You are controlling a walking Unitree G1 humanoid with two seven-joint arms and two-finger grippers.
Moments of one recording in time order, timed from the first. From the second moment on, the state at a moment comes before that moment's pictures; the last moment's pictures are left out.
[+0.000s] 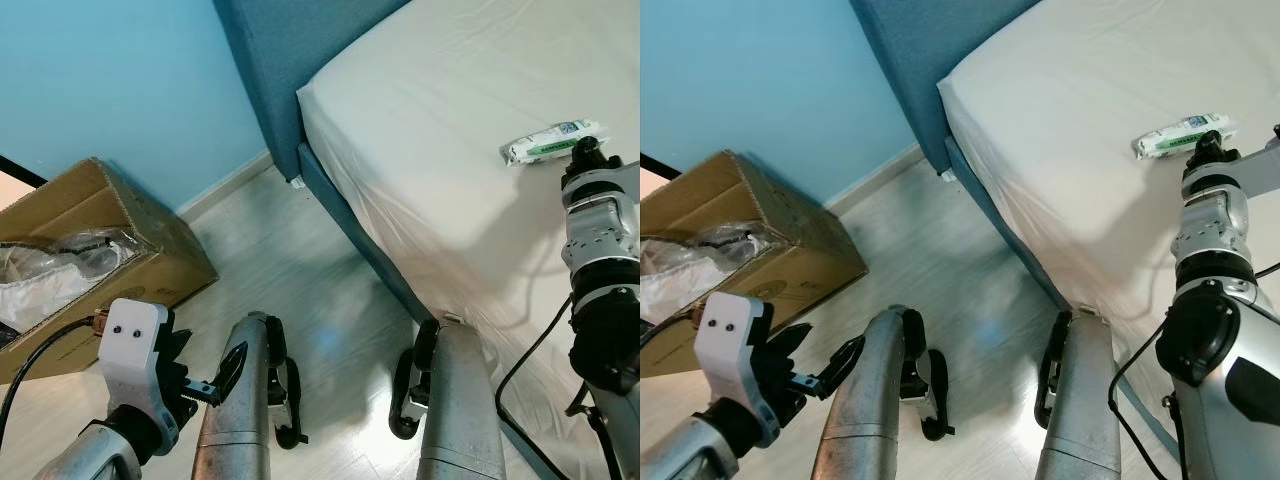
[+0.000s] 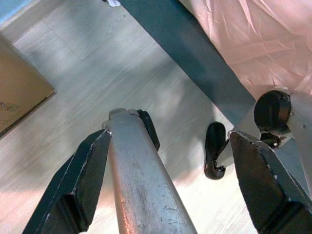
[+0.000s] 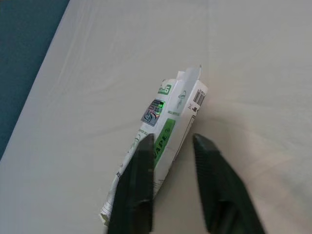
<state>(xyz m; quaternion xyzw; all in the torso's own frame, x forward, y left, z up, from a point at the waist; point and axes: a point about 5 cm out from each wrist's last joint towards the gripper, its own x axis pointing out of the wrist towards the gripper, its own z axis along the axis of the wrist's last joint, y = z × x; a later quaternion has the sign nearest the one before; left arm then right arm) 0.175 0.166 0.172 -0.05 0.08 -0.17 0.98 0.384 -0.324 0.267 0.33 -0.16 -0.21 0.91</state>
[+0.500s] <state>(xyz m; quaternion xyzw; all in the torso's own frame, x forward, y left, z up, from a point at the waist) 0.170 0.164 0.177 -0.06 0.09 -0.18 0.98 0.387 -0.318 0.267 0.19 -0.11 -0.22 0.95</state>
